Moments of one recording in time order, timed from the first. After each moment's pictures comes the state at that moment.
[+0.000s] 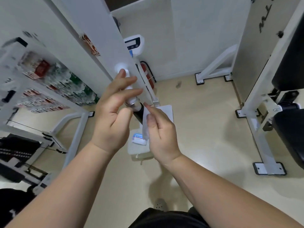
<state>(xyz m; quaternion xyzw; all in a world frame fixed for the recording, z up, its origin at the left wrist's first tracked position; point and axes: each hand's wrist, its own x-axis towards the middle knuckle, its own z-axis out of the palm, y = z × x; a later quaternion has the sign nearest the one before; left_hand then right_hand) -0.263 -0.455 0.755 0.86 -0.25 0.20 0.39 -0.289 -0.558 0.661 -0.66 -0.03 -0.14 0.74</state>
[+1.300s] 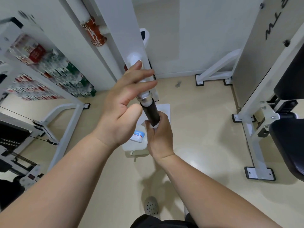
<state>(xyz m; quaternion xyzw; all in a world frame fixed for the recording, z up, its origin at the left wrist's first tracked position) -0.255 -0.445 0.757 0.86 -0.29 0.13 0.40 -0.266 -0.529 0.620 -0.73 0.07 -0.06 0.68</state>
